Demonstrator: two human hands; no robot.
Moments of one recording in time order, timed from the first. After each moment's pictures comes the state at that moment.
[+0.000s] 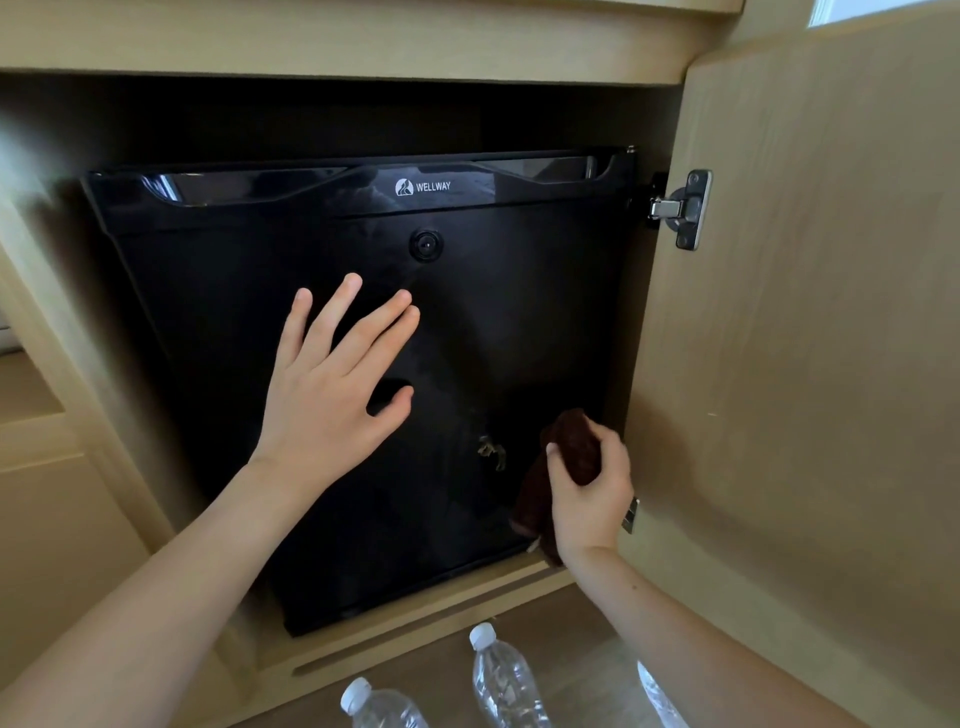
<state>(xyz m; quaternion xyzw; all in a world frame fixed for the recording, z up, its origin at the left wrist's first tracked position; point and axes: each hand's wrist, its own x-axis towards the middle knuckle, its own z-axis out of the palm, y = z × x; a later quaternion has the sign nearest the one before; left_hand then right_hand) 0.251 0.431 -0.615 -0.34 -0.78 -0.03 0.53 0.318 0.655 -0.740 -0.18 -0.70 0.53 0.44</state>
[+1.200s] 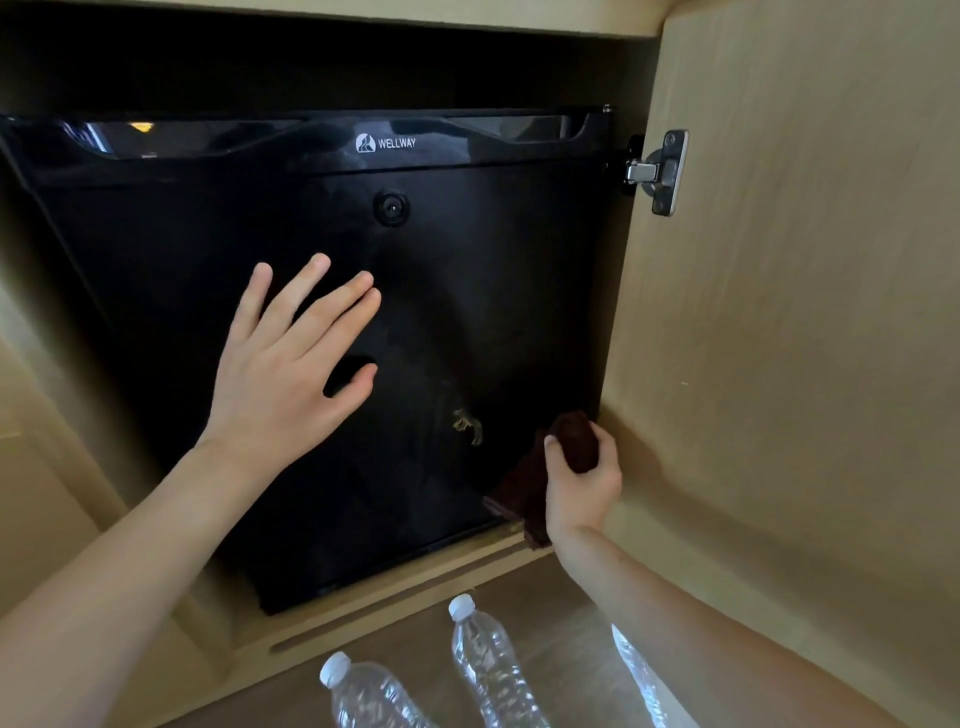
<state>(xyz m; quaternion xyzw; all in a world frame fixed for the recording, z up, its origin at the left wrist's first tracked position) 0.244 0.421 -0.623 -0.37 -0.76 -0.03 0.54 0.316 0.668 -0.769 -0.28 -0.63 0.60 0.41</state>
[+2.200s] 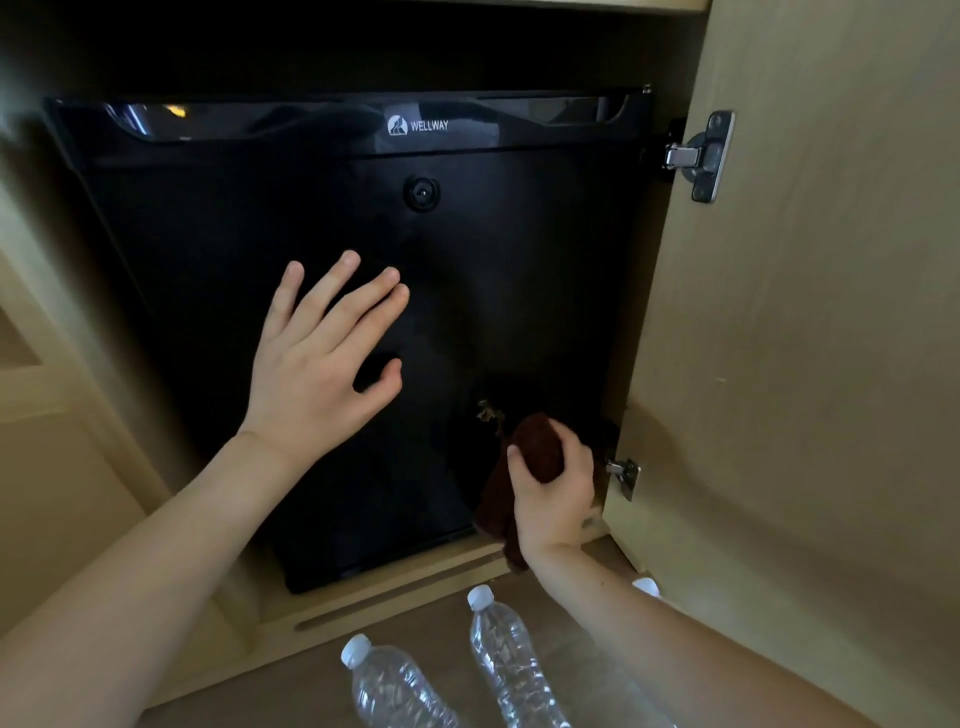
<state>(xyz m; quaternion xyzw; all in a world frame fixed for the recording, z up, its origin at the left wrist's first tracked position) 0.244 0.422 -0.633 -0.36 -0.76 -0.05 0.55 0.330 0.617 -0.754 -0.20 -0.70 0.58 0.38</state>
